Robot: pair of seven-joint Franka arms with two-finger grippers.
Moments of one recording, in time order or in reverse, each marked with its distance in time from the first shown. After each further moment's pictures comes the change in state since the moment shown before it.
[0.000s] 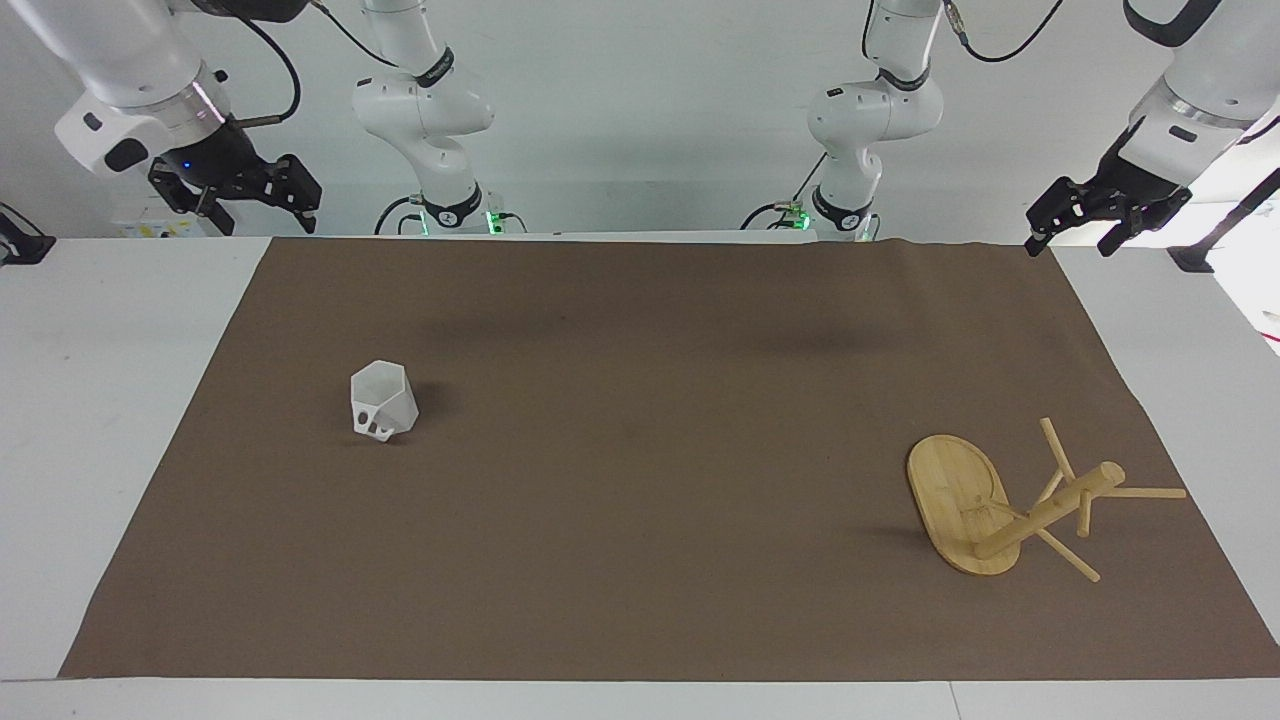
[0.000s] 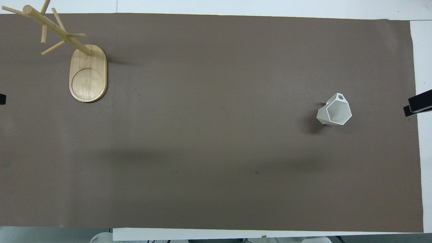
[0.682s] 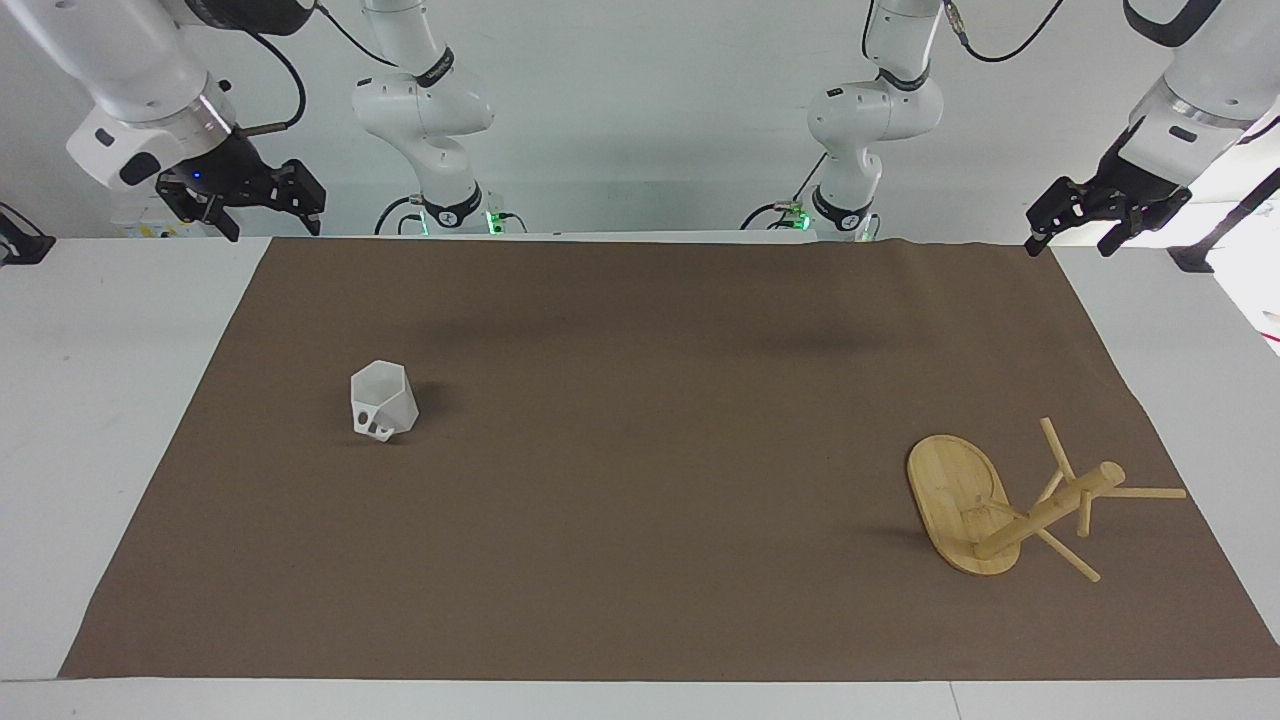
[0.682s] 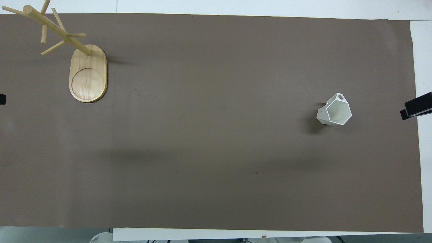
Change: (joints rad) left arm 0.000 0.000 0.000 0.000 0.000 0.000 0.000; right arm -0.010 -0.003 -0.001 -0.040 0.000 0.039 -0.176
